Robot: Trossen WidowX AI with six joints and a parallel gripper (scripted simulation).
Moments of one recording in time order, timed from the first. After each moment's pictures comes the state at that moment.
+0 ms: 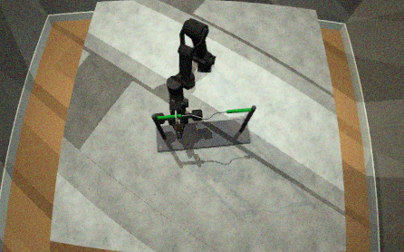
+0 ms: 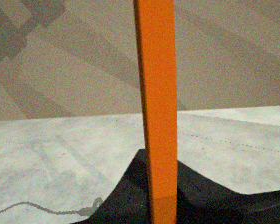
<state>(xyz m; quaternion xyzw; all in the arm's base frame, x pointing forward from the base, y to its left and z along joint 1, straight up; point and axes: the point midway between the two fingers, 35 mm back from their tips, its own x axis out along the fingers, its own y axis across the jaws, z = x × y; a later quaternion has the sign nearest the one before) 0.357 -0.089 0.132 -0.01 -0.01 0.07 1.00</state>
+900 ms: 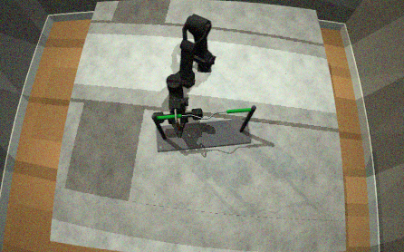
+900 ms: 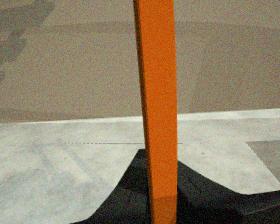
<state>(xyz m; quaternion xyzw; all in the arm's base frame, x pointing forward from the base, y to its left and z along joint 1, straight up) 0.357 -0.089 0.144 -0.01 -0.01 0.07 1.00</state>
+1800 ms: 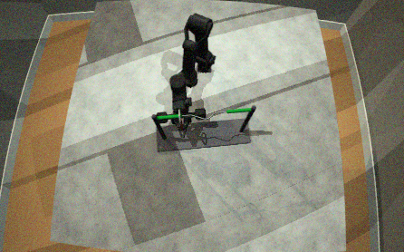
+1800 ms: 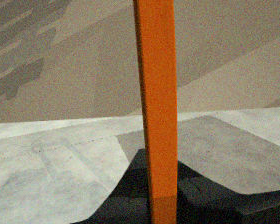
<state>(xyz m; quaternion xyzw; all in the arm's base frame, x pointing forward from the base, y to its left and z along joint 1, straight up) 0.356 -0.077 0.144 -0.01 -0.01 0.07 1.00</state>
